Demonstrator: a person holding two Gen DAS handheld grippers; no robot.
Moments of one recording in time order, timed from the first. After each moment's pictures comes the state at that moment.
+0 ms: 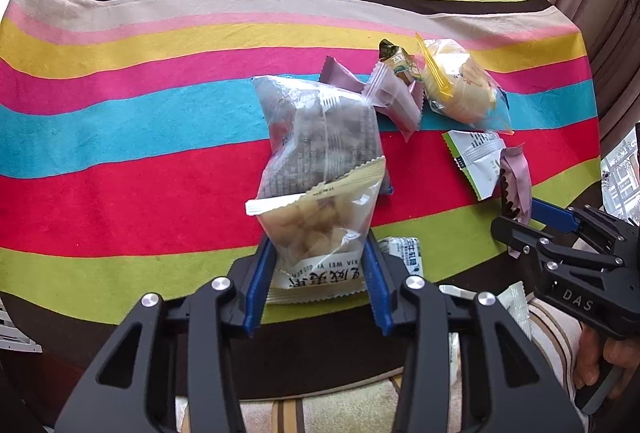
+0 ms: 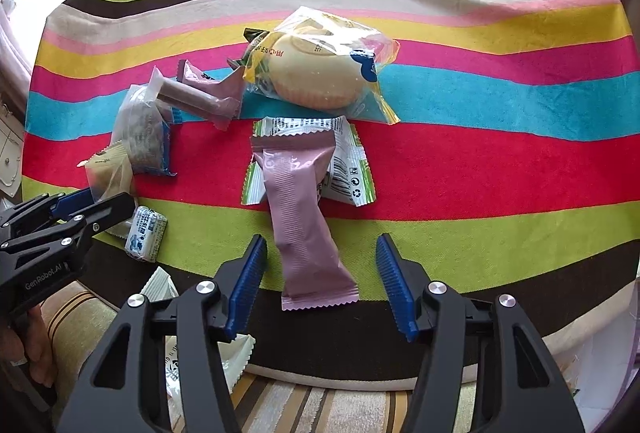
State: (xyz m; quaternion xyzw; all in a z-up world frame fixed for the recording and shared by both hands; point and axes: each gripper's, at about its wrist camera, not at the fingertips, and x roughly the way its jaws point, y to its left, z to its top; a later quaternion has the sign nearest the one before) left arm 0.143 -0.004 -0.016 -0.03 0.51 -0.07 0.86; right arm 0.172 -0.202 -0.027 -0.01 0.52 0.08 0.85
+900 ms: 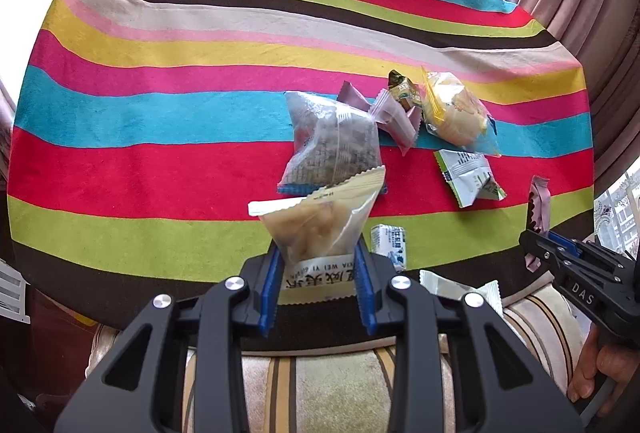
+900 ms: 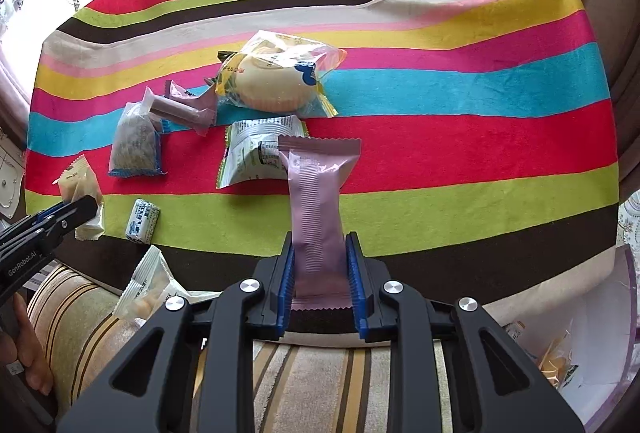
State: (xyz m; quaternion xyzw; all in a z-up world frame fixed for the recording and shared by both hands) left arm 0.105 0.002 0.013 -0.07 0.48 -0.03 0.87; right arm 0.133 -0.237 -0.003 0.01 0.50 0.05 0.86
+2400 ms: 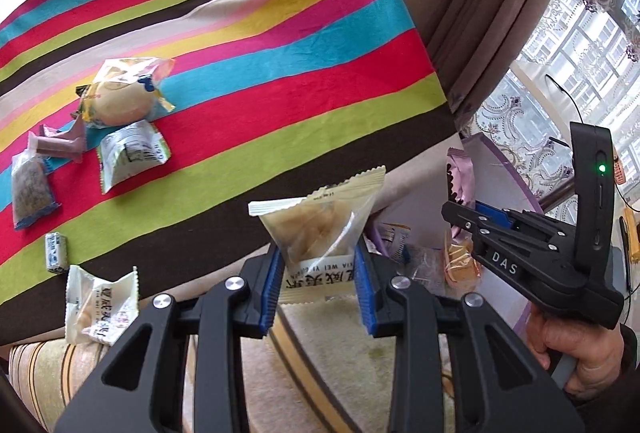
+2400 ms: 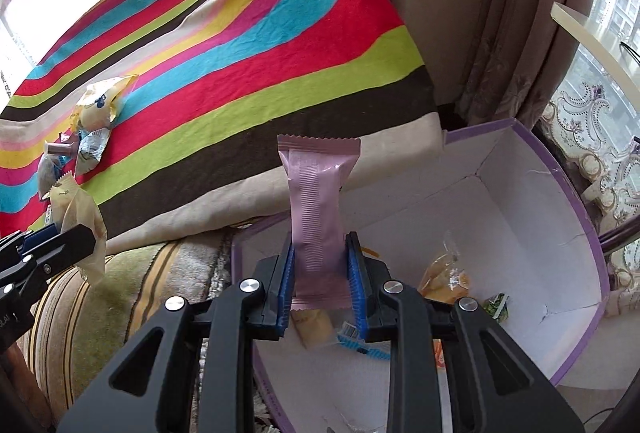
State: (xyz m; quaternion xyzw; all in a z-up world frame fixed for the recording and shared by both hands) left arm 0.067 -0.243 0.023 0.02 0.50 -0.25 0.83; right arm 0.034 -0.442 -0.020 0.11 0.50 -0.08 0.86
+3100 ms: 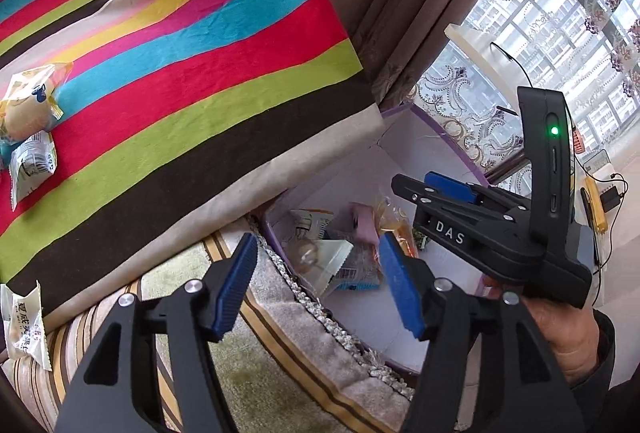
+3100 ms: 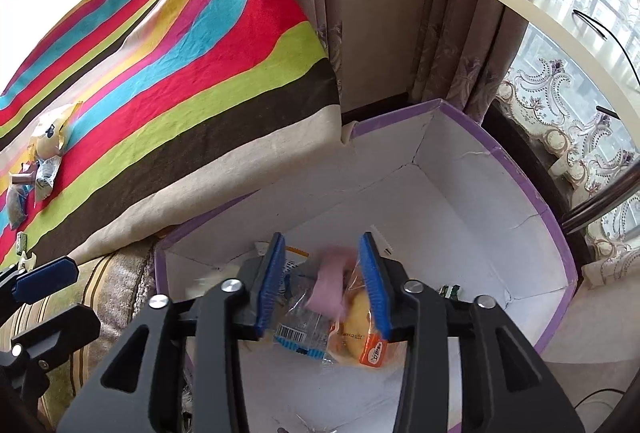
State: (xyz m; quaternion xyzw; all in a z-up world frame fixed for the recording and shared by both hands) left arm 0.053 -0.298 0.013 0.02 0.52 -0.35 0.78; right arm 0.020 -0.488 -0.023 0.12 0.50 -0.15 0.84
